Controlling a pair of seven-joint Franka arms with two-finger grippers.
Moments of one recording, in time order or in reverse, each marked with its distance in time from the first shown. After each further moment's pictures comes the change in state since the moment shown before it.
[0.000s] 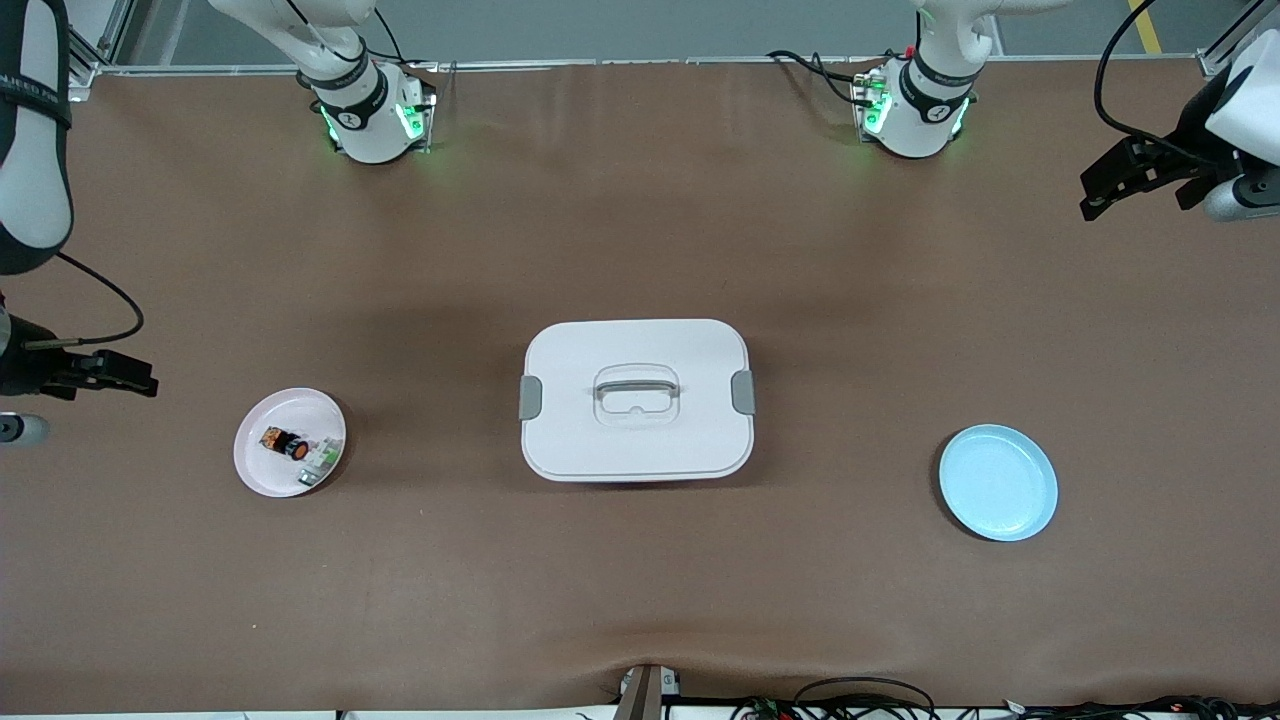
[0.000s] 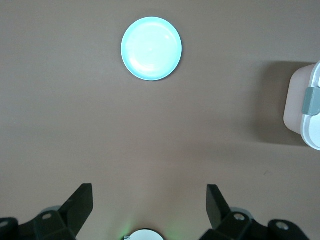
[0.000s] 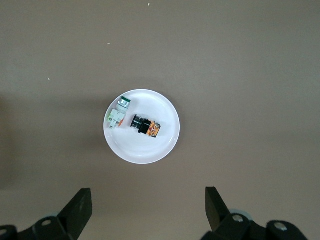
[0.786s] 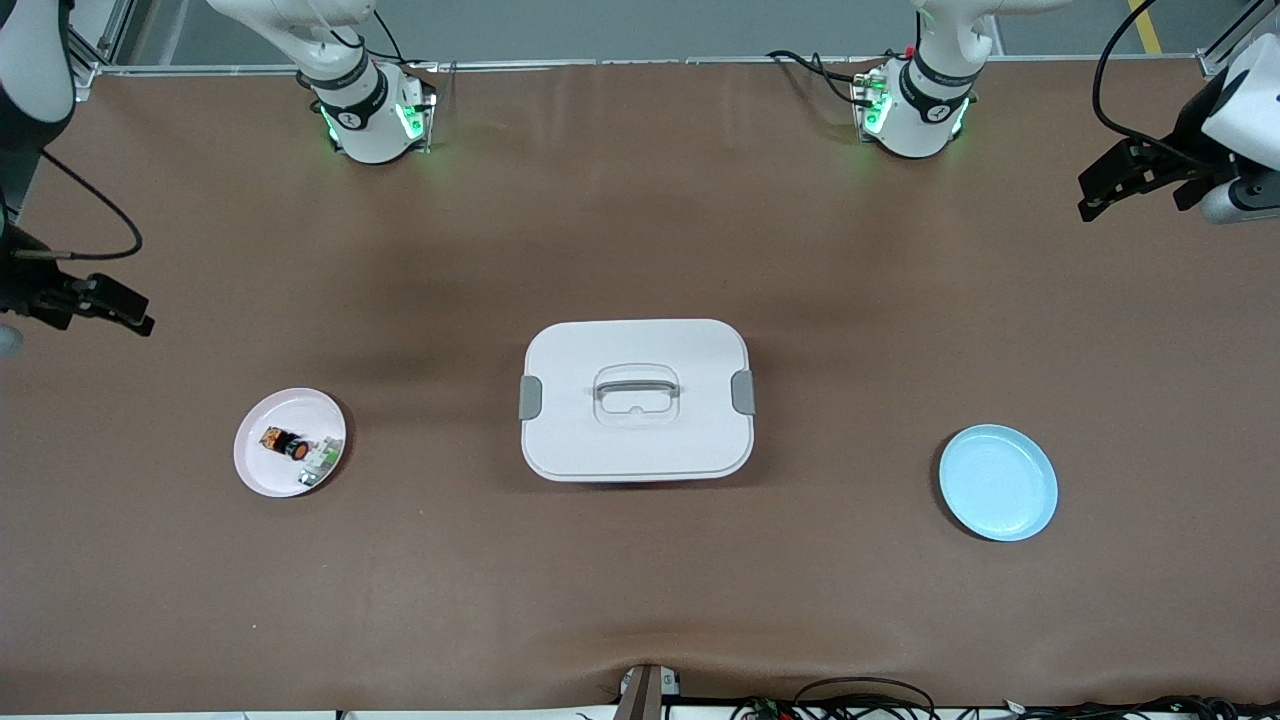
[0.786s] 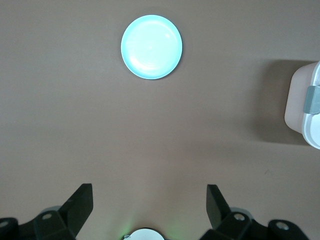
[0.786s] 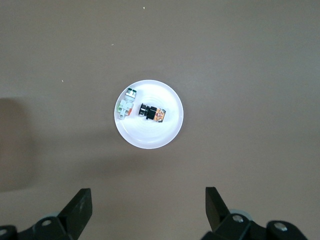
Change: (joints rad) left arm 0.000 0.000 0.000 -0.005 0.000 0.000 0.000; right arm 0.023 -0.306 -0.006 -0.309 0.000 0.098 0.112
